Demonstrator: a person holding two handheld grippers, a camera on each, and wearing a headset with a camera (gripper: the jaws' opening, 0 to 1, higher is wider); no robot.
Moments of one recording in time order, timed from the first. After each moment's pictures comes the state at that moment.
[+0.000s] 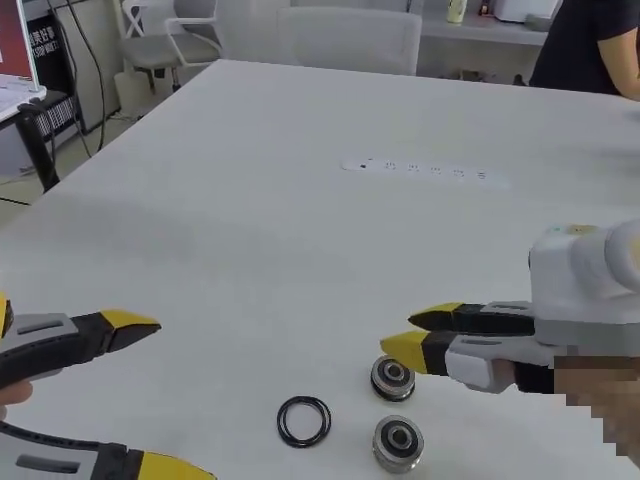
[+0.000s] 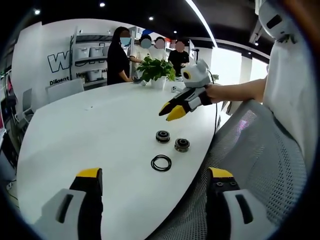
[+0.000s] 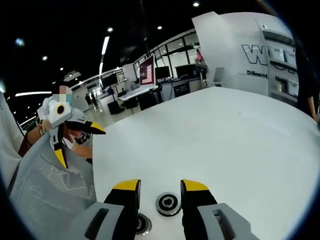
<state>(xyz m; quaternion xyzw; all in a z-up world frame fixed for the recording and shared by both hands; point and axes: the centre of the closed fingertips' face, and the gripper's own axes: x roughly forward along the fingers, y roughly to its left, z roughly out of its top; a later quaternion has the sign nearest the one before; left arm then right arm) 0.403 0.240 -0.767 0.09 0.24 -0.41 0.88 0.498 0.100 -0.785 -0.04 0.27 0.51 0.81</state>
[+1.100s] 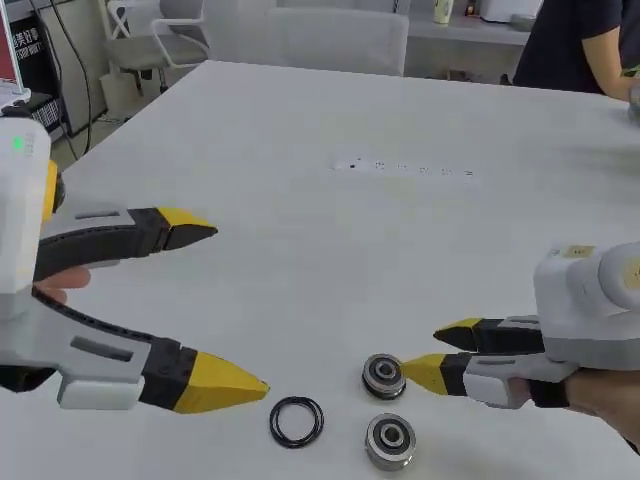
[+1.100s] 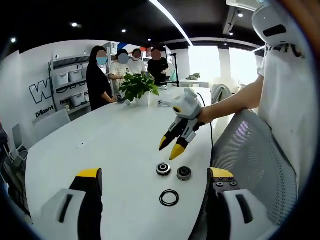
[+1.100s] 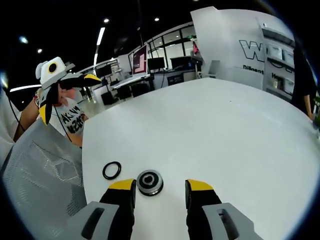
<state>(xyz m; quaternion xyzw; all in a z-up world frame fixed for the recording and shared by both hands) 0.446 0.193 -0.695 0.16 0.16 -0.48 0.85 0.507 0.065 -0.819 -0.07 0.31 0.49 0.82</state>
